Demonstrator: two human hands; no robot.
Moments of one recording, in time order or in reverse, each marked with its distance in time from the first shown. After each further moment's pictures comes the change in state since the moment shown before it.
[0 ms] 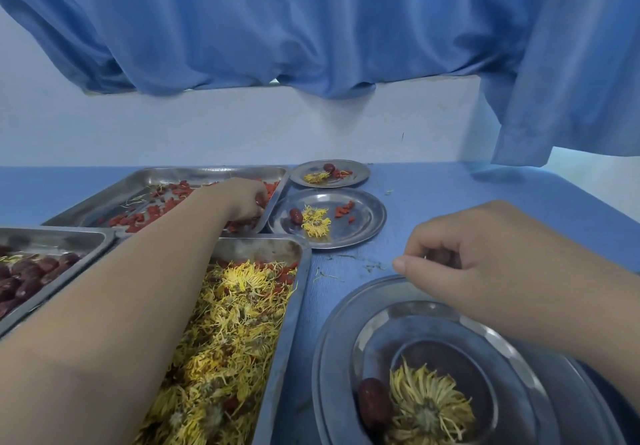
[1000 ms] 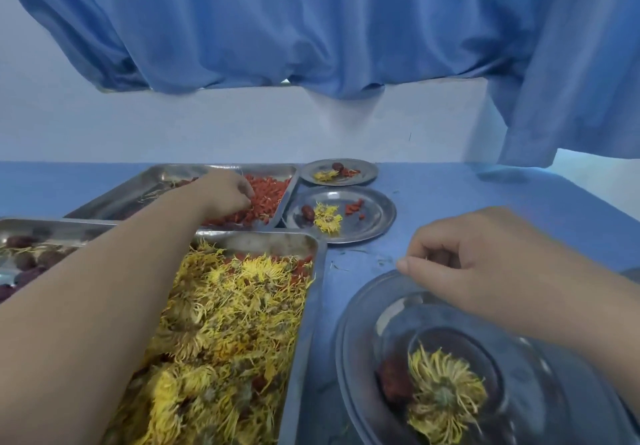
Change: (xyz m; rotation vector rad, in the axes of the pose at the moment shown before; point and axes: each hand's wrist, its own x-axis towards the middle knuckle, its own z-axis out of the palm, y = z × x) left_hand -0.052 -0.024 -0.021 -0.234 0.143 -0.031; right_hand -0.001 -0.009 0.009 -0.011 0.006 -0.022
